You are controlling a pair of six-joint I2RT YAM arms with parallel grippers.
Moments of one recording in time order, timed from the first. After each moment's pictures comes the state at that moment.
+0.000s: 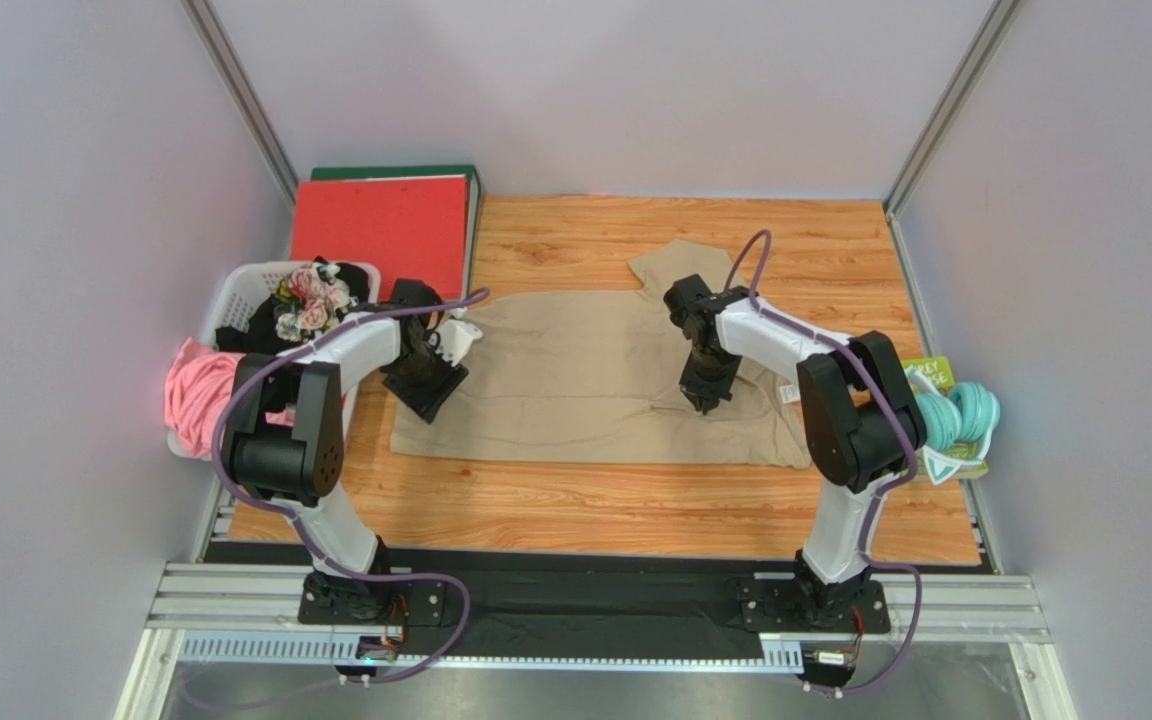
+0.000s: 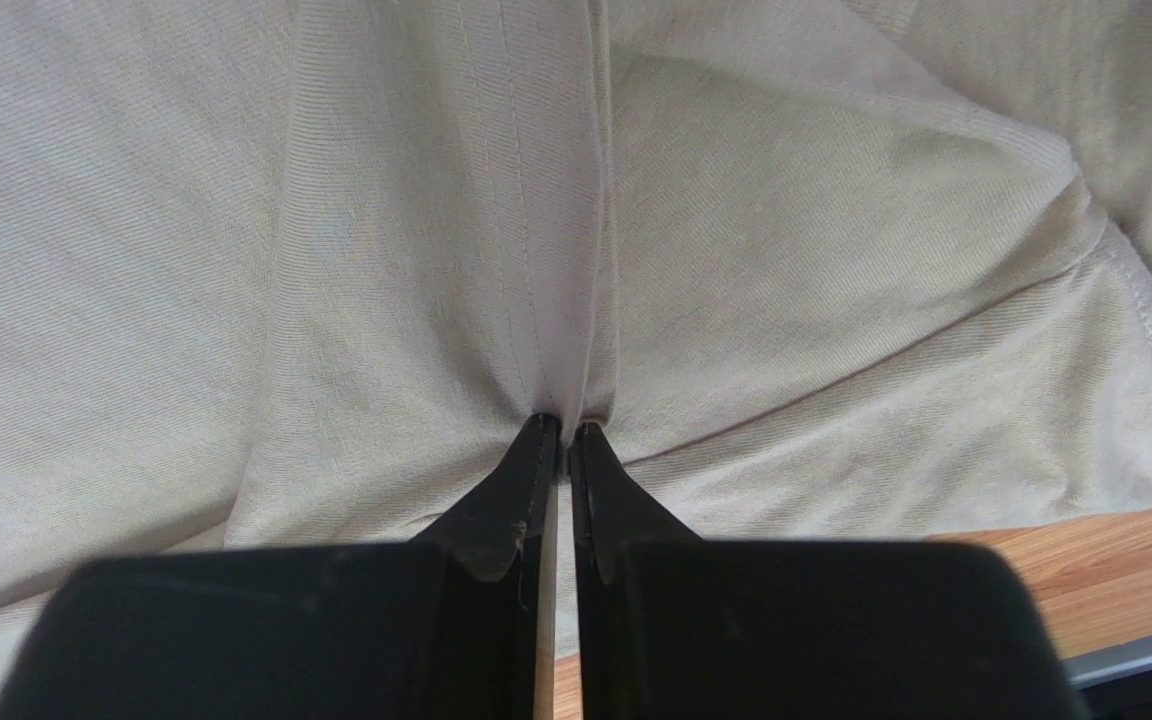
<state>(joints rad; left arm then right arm) -0.14 1.71 1.04 -0.71 0.06 0.55 0.43 1.86 1.26 -0.87 0.22 0.85</state>
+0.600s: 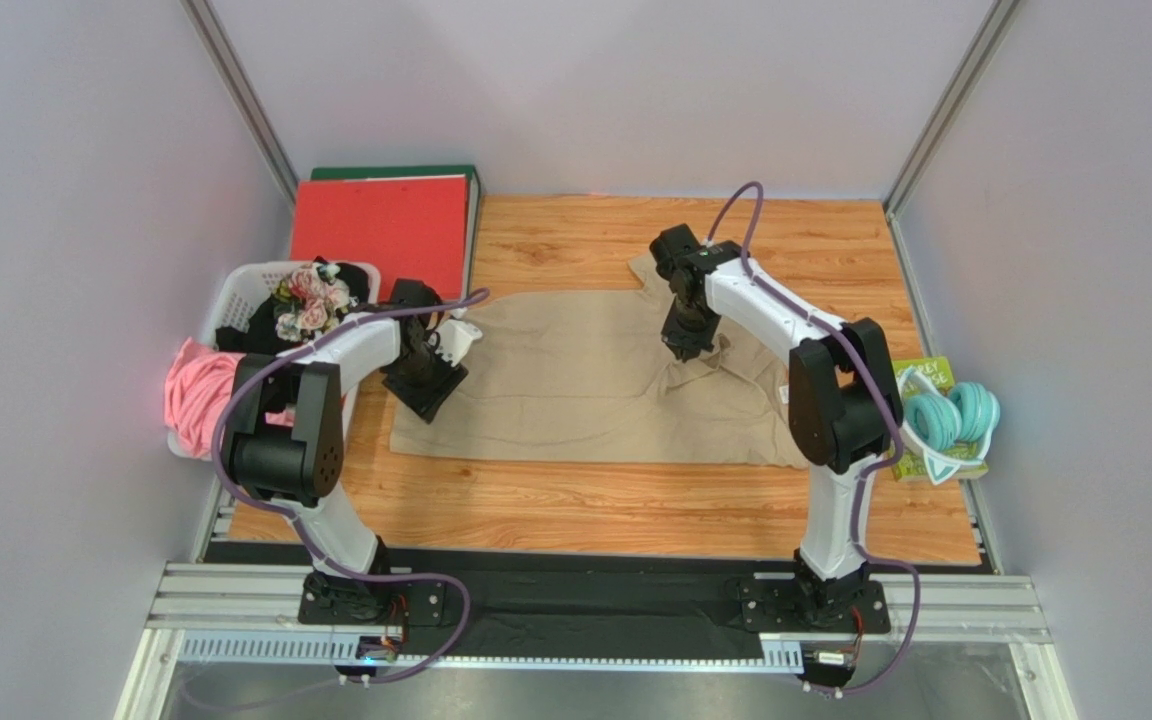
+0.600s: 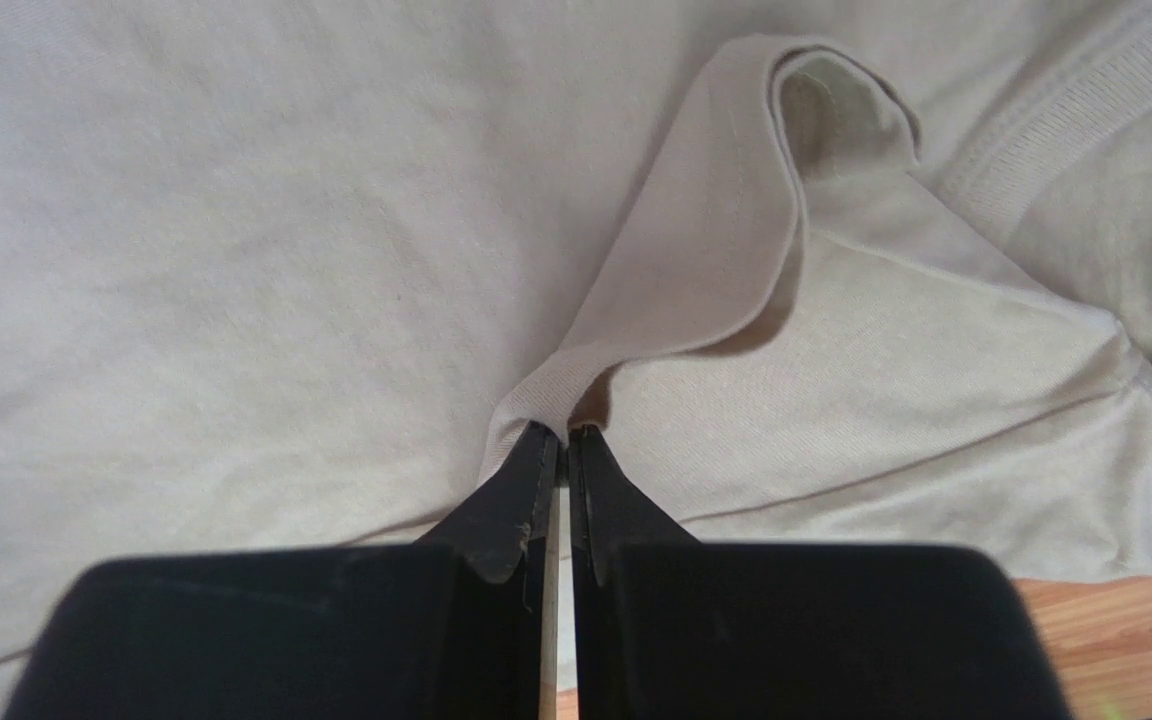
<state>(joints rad) -0.14 1.71 1.03 -0.70 0.05 0.55 0.43 1.95 1.57 -0.94 0.23 0.83</state>
